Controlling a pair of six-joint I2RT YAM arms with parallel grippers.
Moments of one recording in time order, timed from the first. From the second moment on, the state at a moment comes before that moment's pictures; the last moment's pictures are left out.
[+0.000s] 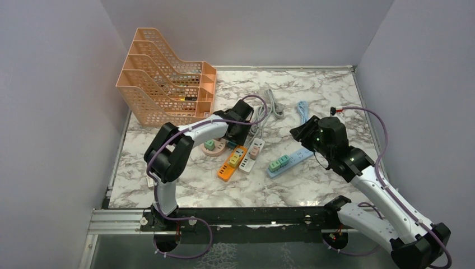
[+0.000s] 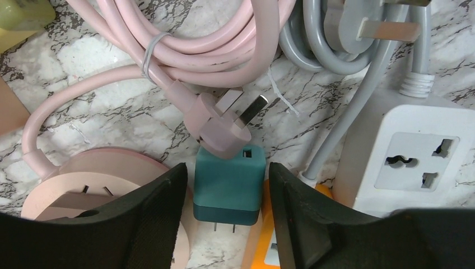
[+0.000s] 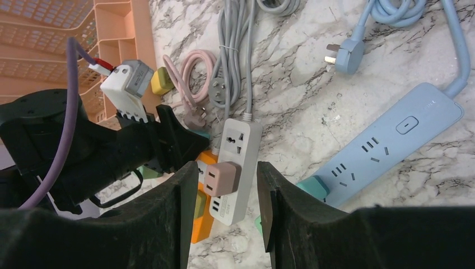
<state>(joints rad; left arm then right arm) -0.69 1.89 1.30 -0.53 -0.13 -0.24 0.50 0.85 0.78 -0.47 0.23 0.92</state>
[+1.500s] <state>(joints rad) -0.77 1.51 1.02 -0.07 0.44 -0.05 0.50 1.09 0.86 -0.33 -0.29 0.77</state>
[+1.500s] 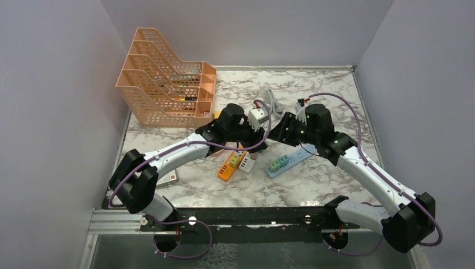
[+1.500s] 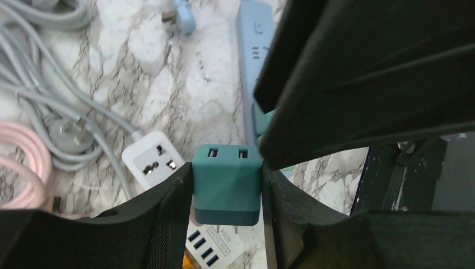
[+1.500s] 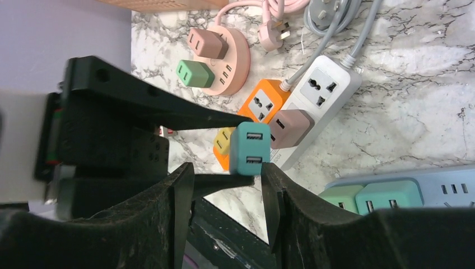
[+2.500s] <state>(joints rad) -0.79 1.44 0.99 0.05 0.56 0.07 0.50 1.13 0.84 -0.34 -0.41 0.79</state>
